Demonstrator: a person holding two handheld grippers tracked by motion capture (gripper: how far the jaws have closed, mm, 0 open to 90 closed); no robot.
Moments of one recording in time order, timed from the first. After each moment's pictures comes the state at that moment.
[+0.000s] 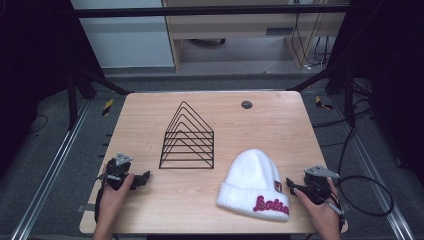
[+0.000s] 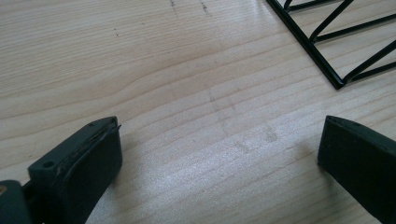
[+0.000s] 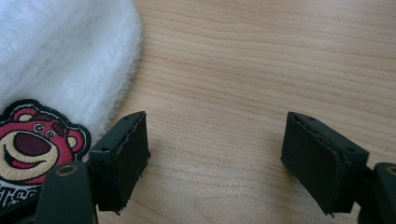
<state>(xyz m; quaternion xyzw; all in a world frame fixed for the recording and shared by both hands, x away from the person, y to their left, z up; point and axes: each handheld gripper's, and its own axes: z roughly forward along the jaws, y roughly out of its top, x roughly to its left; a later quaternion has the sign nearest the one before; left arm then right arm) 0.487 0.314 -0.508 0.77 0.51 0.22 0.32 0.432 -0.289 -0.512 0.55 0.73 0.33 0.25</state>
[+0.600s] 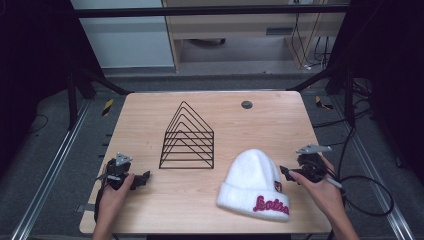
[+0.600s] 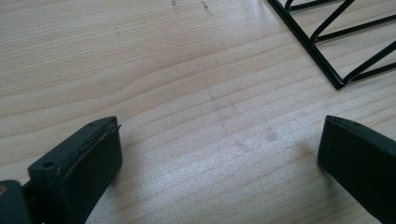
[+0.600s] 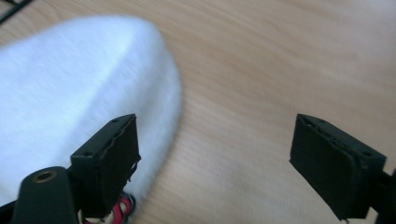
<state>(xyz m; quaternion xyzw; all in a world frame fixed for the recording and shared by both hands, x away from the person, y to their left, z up) 0.487 0.314 -0.508 0.77 0.51 0.22 0.32 0.473 -0.271 -0.452 0.48 0.79 0.31 0.21</state>
